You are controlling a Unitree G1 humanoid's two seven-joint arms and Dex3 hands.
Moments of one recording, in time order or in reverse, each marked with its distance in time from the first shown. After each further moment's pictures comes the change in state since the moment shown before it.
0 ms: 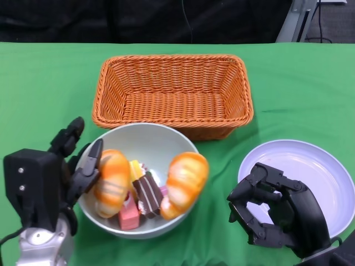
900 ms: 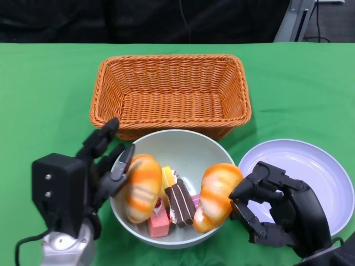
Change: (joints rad) left arm 0.036 -0.037 -0.050 -0.060 0.024 -0.034 -0.017; right arm 0.001 -0.005 -0.003 -0.001 0.002 -0.007 -0.012
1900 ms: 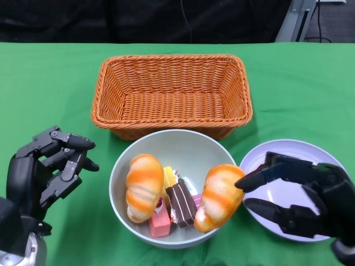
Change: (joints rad) left arm -0.107 0.116 0.161 0.463 -0.125 -0.698 -0.294; right arm 0.007 -0.204 -0.052 -0.291 -0.178 -0.210 0.015
